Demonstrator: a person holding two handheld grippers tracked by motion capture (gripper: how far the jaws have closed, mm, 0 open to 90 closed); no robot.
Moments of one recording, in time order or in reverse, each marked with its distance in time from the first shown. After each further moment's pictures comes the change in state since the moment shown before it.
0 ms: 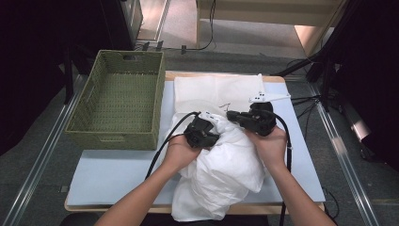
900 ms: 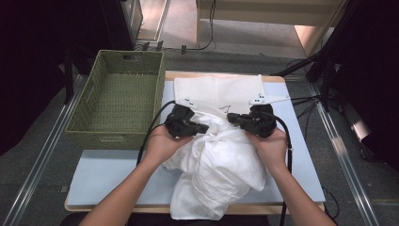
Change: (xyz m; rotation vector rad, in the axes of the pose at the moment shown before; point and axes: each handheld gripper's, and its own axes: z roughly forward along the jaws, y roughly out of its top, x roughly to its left) left arm 0.025 -0.007 -0.071 -0.035 0.028 -0.094; right arm -0.001 -0.006 0.001 0.019 -0.004 -0.017
